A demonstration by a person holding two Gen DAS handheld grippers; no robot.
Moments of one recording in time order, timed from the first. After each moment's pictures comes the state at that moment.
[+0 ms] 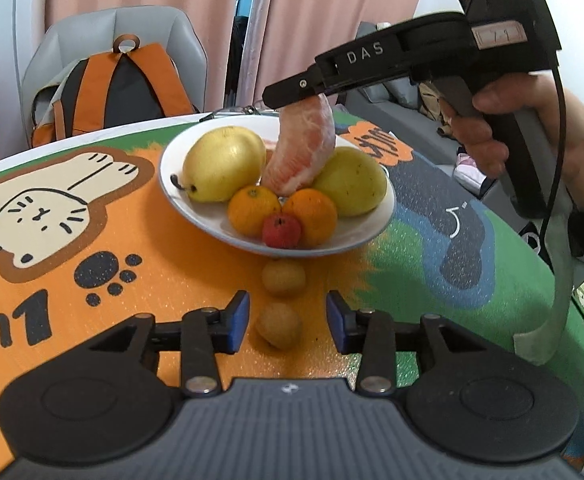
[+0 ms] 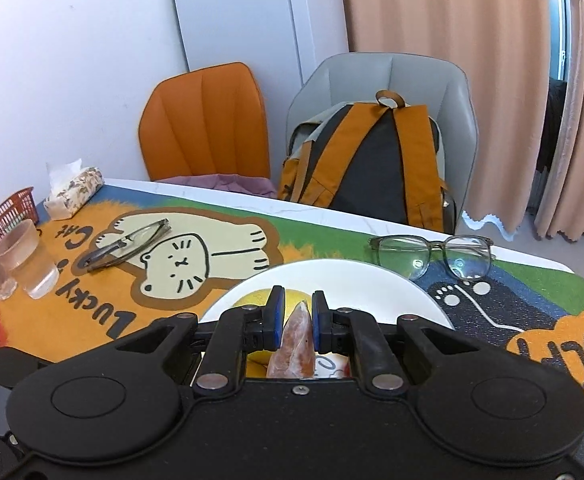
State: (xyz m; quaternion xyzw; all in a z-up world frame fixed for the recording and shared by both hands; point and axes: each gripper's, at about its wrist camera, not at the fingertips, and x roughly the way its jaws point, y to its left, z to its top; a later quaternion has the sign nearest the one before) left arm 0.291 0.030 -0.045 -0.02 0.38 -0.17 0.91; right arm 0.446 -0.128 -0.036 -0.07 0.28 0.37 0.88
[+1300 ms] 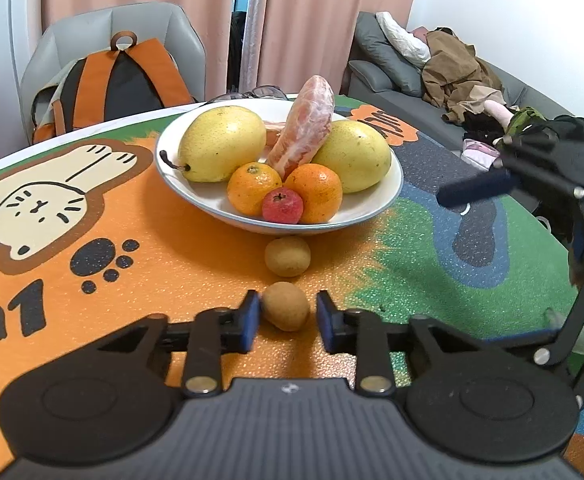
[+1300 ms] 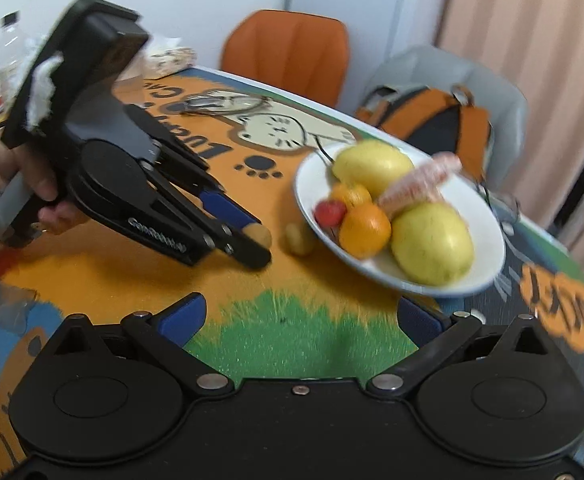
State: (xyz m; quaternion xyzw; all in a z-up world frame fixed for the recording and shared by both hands) left arm 0.287 0.024 -0.058 0.00 0.38 -0.16 0.91; right arm 0.303 -0.154 -0.098 -0.23 0.25 0.41 0.85
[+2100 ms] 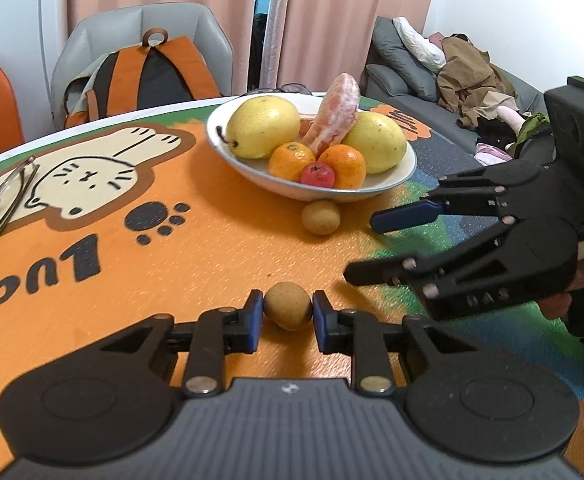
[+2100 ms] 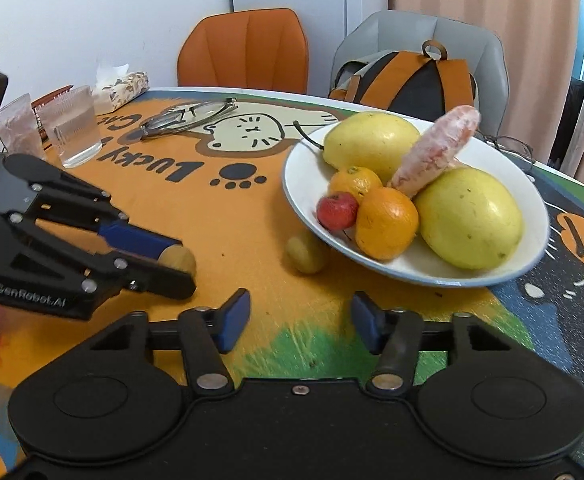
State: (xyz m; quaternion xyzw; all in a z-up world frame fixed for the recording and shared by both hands) left arm 0.250 0.053 -0.054 -0.01 0.38 -0.13 0.92; right arm 0.333 -0.116 -0.121 -0.14 0.29 0.39 0.86
